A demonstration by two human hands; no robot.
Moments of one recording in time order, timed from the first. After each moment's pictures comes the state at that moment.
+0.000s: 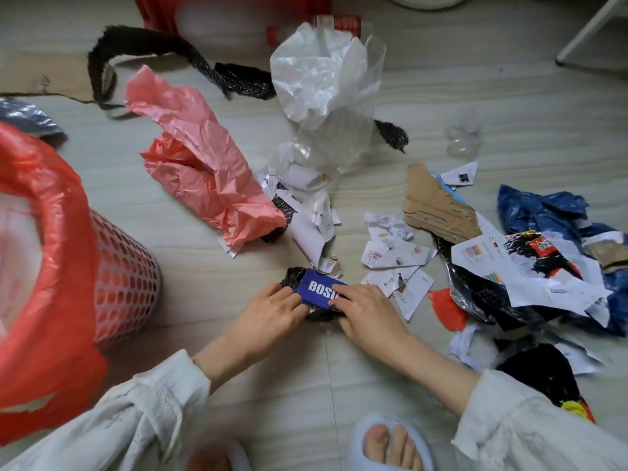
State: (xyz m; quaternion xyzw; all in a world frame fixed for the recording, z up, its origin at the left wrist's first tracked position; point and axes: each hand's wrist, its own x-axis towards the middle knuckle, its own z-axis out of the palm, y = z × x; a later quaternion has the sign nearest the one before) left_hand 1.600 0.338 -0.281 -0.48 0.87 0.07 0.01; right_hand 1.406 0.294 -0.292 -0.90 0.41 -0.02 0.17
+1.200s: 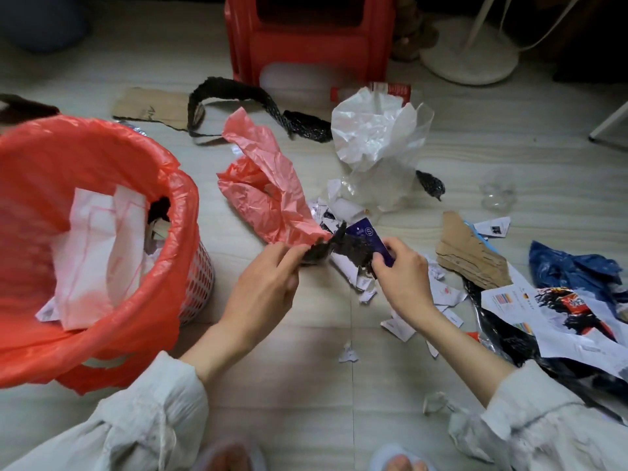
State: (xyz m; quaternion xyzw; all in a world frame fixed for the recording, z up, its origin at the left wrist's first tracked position) left_hand 1.640 0.339 -0.201 -0.68 0.68 0.06 -0.27; right_hand 1.457 0.242 -0.201 -0.70 0.59 -0.20 0.35
